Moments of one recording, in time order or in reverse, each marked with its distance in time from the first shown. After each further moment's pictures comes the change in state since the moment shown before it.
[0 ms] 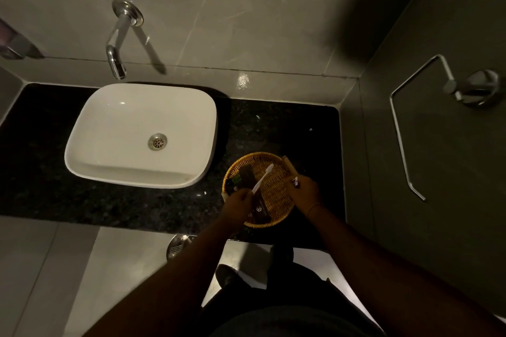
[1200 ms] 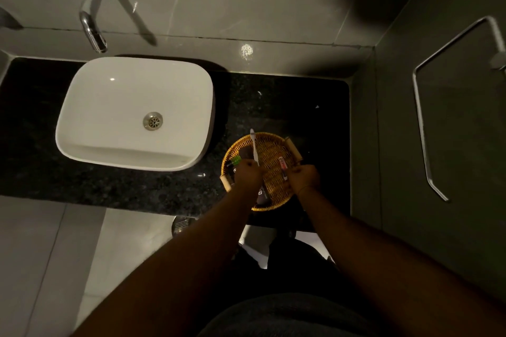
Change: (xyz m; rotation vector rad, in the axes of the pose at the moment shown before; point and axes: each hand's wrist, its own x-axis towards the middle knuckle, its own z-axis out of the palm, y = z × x) left_hand 0.053 0.030 0.037 -0.329 0.269 -0.253; right_hand 0.031 0.021 0.031 0.079 0.050 0.309
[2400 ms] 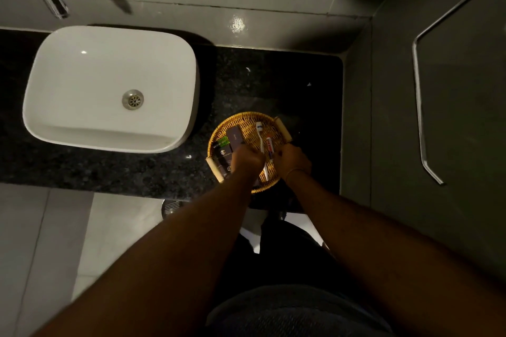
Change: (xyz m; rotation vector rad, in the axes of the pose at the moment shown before) left_hand 0.014 -0.021 0.033 0.365 0.006 0.157; right_hand 0.003 -0.001 -0.002 -0.615 -0.012 -0.258
